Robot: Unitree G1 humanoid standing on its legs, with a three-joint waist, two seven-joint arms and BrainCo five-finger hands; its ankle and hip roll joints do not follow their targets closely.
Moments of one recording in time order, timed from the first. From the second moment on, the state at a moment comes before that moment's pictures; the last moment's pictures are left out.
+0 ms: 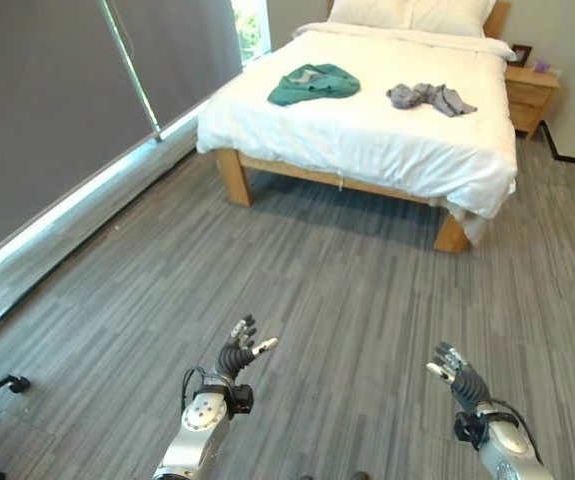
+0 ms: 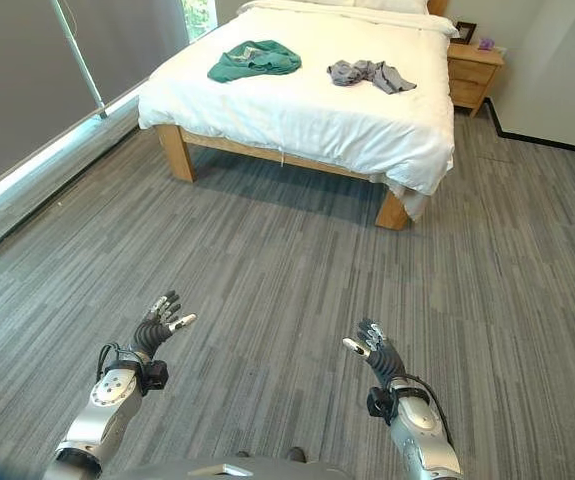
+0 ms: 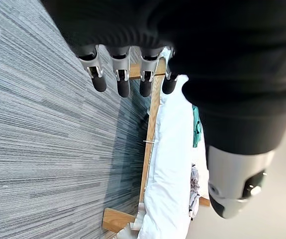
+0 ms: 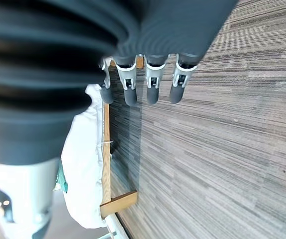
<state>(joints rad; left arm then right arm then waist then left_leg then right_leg) 0.07 0.32 -0.17 0.35 -0.34 -0.12 0.06 0.17 -0.32 0.12 0.37 0.47 -0.10 0.07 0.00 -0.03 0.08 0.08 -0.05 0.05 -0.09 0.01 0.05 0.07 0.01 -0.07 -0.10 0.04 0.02</state>
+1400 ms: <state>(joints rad) 0.09 0.31 -0.18 0.44 -0.35 -0.08 0.03 0.16 -0.40 0.11 0.46 0.59 -0.09 0.07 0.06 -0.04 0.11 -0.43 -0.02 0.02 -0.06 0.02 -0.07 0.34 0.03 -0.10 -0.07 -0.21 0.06</state>
